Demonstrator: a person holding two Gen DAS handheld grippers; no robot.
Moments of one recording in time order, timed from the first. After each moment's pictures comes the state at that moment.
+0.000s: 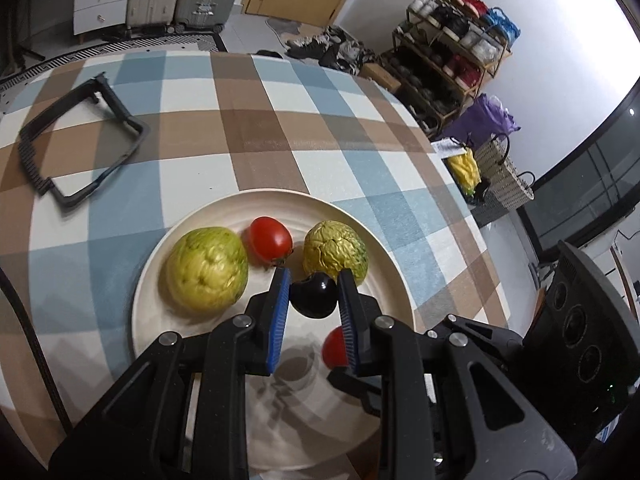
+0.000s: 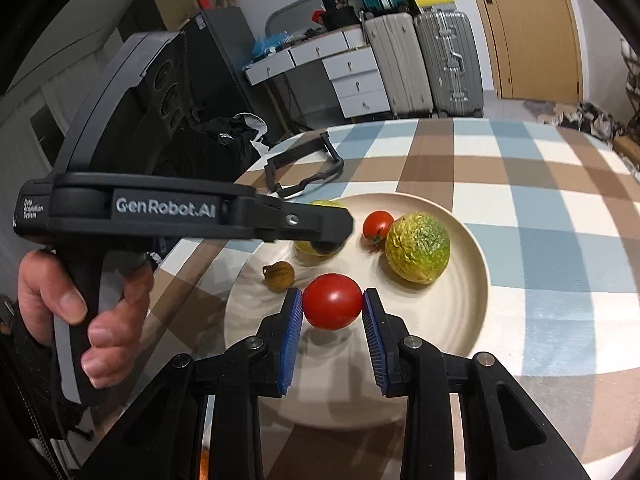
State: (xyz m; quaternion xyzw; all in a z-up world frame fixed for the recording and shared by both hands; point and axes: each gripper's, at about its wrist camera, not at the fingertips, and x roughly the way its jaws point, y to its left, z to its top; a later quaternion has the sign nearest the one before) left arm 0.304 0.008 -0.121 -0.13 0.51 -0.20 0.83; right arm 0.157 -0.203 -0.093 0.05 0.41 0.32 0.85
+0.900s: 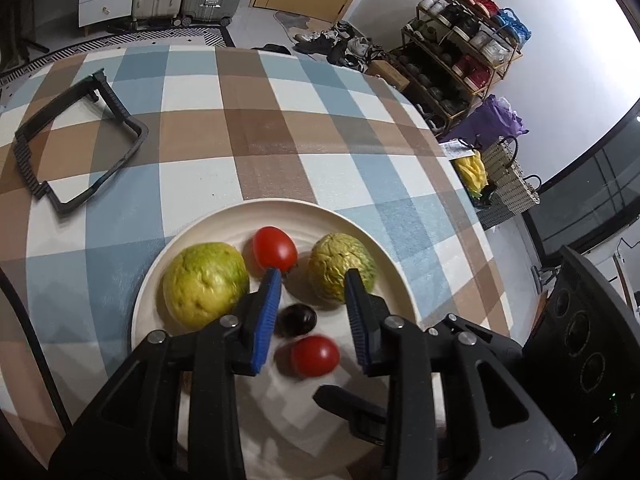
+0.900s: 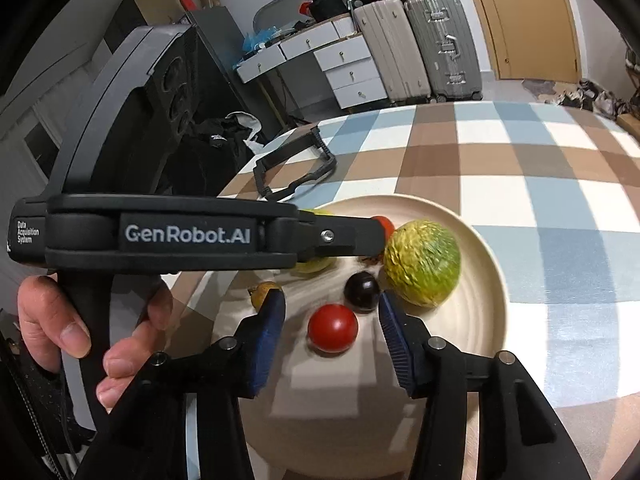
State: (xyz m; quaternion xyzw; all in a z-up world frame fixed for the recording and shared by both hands) left arm 0.314 0.008 -0.121 -0.14 0.51 -0.19 0.83; right arm 0.182 -0.195 -0.100 0.07 0.43 0.32 0.84
